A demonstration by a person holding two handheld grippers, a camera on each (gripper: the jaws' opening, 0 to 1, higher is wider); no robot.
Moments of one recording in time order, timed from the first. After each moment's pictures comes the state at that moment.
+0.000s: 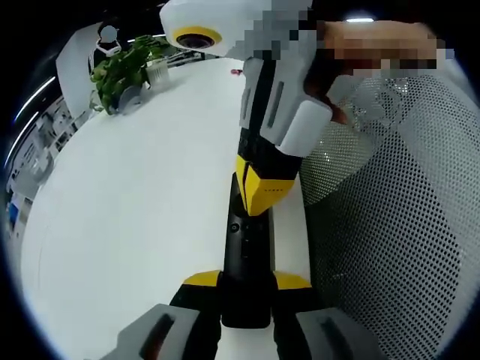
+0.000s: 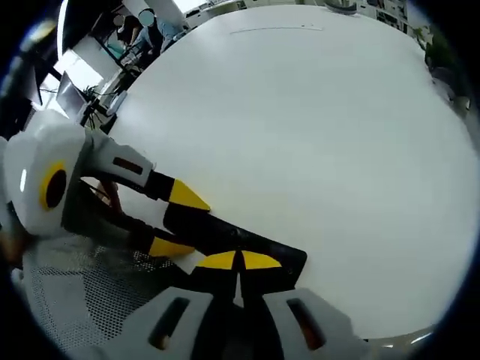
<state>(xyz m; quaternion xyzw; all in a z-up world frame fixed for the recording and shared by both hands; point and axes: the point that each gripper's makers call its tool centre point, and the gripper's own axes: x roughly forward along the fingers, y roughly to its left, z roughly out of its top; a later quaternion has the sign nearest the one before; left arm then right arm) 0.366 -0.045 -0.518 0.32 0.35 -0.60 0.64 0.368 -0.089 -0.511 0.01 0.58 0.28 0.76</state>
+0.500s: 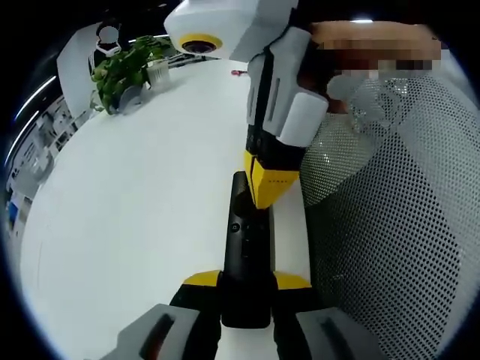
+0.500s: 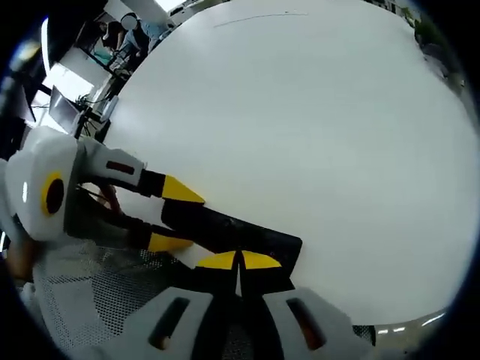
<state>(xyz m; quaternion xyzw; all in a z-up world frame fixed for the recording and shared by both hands) 0.365 -0.045 -0.518 0.32 0.35 -0.60 0.64 0.360 -0.098 -0.511 0.04 0.62 0.26 0.74</state>
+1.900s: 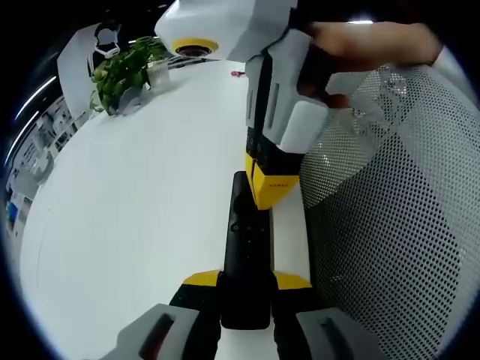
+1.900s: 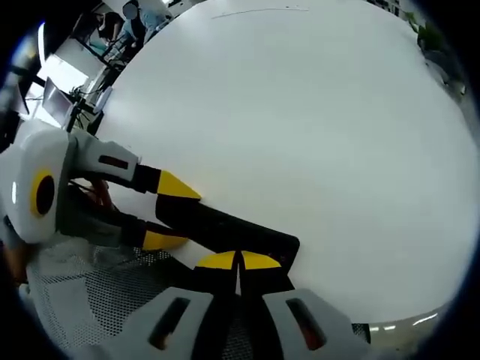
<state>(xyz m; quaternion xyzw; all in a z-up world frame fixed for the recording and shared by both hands) 0.365 -0.046 -0.518 0.32 0.34 -0.61 0.64 0.360 -0.100 -0.517 0.01 0.62 0.25 0.74</state>
